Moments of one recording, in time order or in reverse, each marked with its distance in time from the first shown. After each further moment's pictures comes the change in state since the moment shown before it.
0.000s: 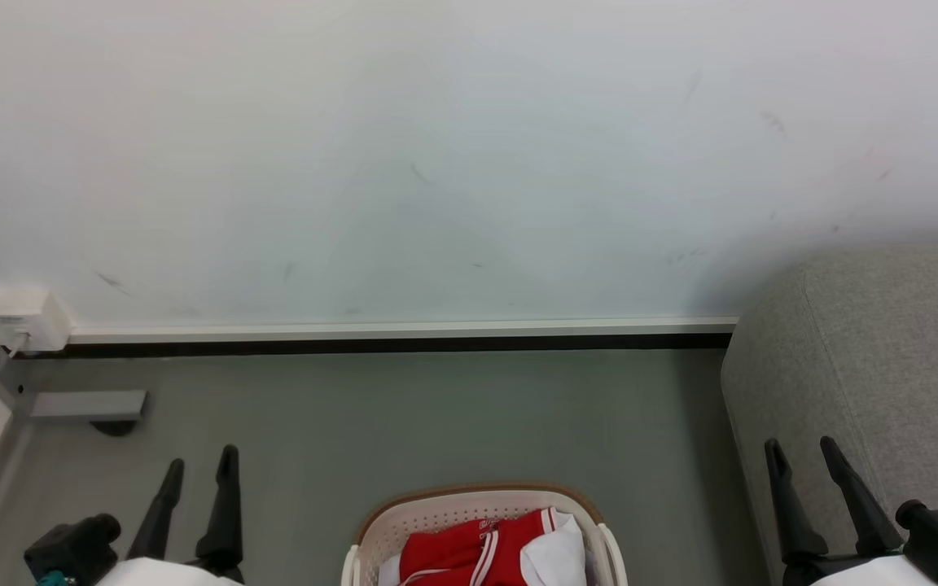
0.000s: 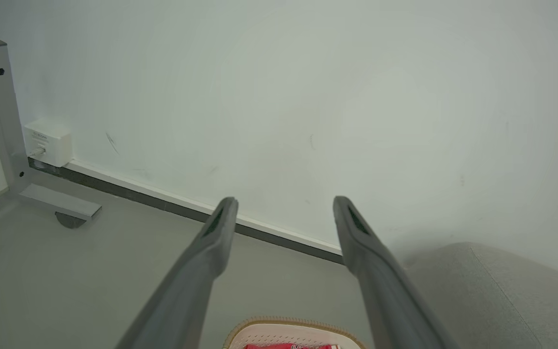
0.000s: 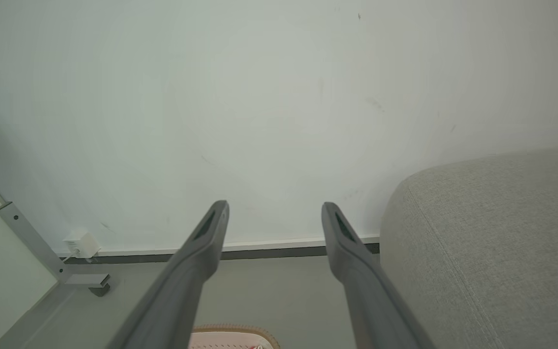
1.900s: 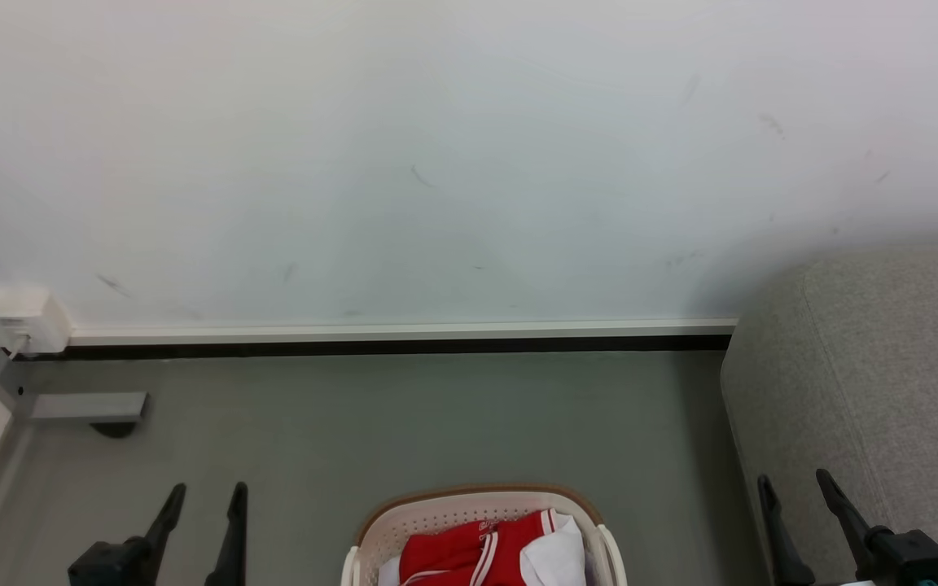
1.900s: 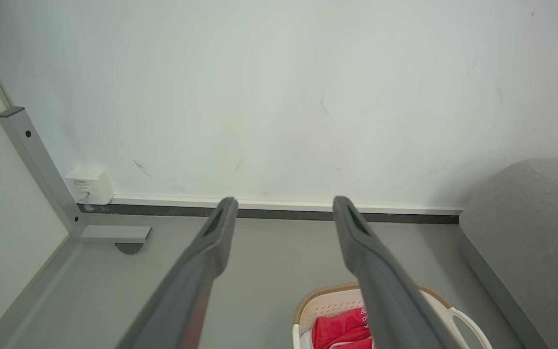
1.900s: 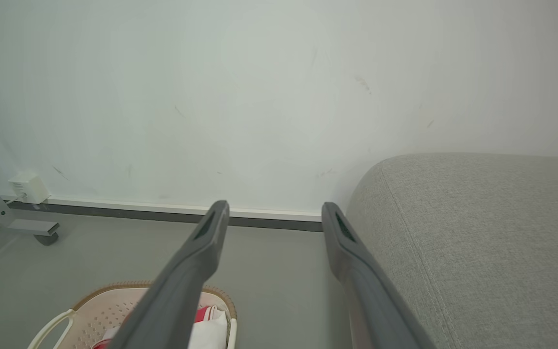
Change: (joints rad) left arm 0.006 0.028 -0.006 0.116 0.320 -0.017 -0.101; right arm 0.003 0.070 -0.095 0.129 -0.288 0.000 -0.030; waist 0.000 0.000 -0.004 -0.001
